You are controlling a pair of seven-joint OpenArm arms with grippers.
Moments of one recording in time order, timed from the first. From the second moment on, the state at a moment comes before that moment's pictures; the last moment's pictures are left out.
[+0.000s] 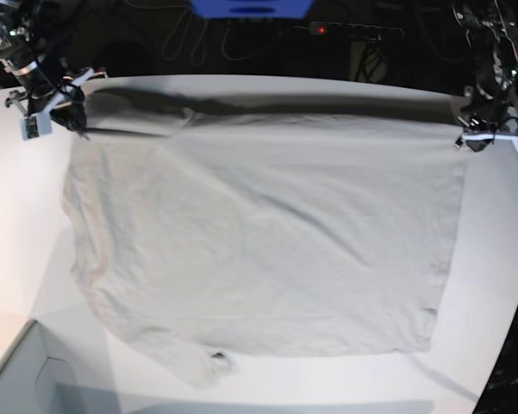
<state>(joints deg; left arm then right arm) 20.3 -9.4 -31.1 87.2 -38.8 0.5 28.9 -30.4 5.4 31.9 98.6 10.8 39.2 -24.5</state>
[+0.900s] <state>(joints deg) 21.4 -9.3 -30.9 82.8 -39.2 0.5 28.8 -34.3 3.8 35.0 100.5 10.6 39.1 -25.2</state>
